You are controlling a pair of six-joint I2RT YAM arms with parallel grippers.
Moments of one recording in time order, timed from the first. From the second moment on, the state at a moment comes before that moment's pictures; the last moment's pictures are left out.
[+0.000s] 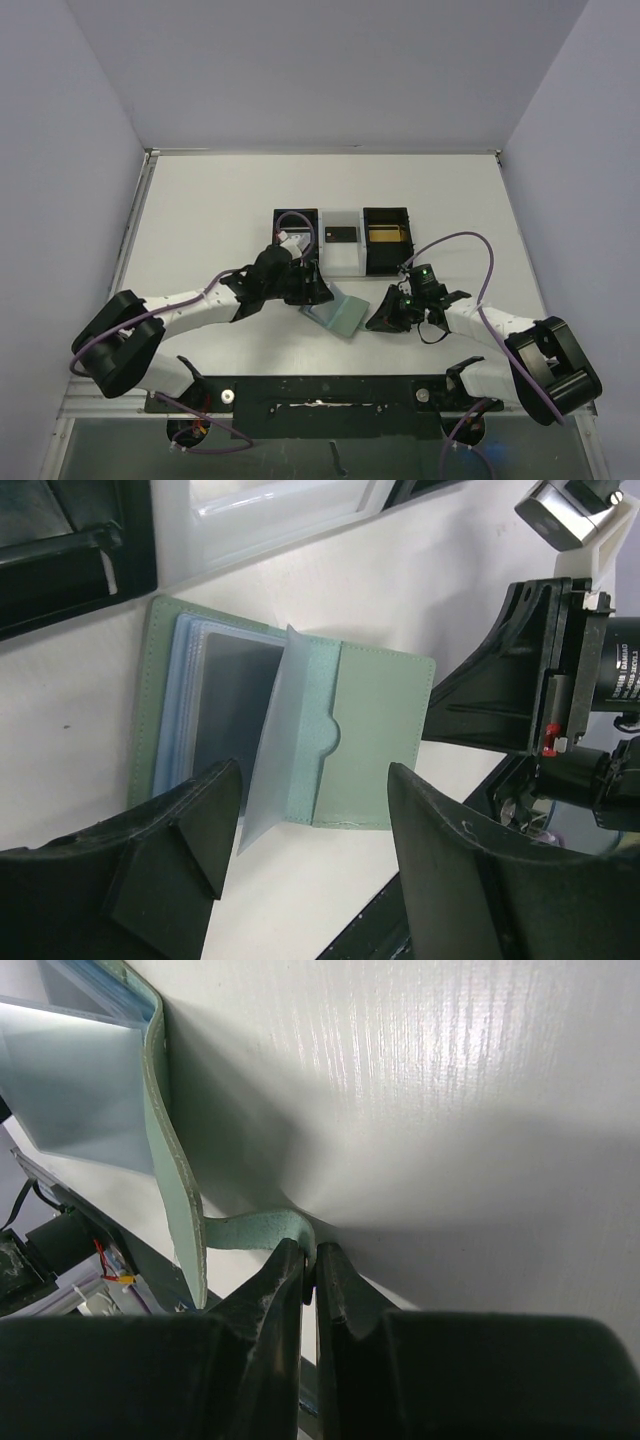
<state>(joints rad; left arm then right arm) -0.79 1.41 0.64 0.12 0.19 -0.78 0.42 1.23 0.36 -0.15 -0.47 0.80</state>
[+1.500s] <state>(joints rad) -0.88 1.58 0.67 0.22 0.30 -0.77 0.61 1.45 0.70 -0.22 -0.29 0.78</state>
